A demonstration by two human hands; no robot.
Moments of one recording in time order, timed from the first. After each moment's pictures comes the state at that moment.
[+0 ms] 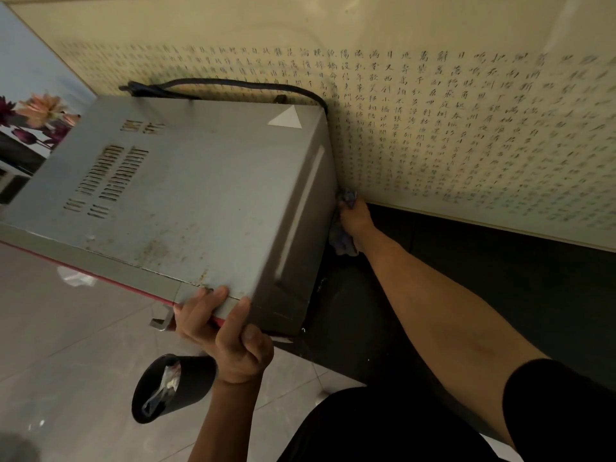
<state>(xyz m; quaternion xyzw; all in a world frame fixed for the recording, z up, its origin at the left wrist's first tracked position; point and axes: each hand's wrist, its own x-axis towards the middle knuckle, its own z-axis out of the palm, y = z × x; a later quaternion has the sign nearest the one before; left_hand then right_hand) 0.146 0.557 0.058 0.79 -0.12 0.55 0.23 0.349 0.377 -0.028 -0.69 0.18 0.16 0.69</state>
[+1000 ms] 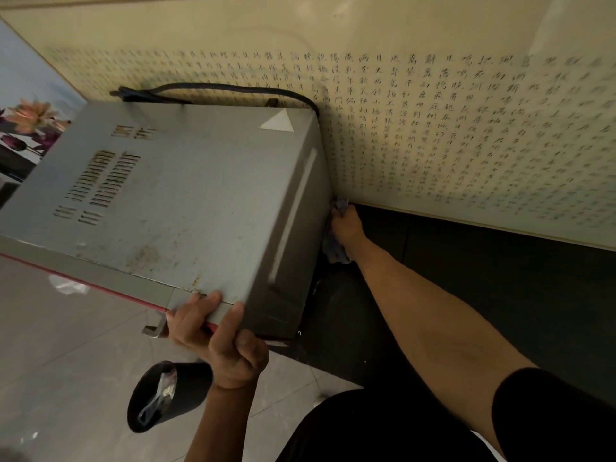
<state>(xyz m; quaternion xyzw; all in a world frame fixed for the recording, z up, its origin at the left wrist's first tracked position) 0.148 0.559 0.055 0.79 -0.14 0.56 0.23 0.337 0.382 -0.033 -0.70 0.20 0.18 0.66</state>
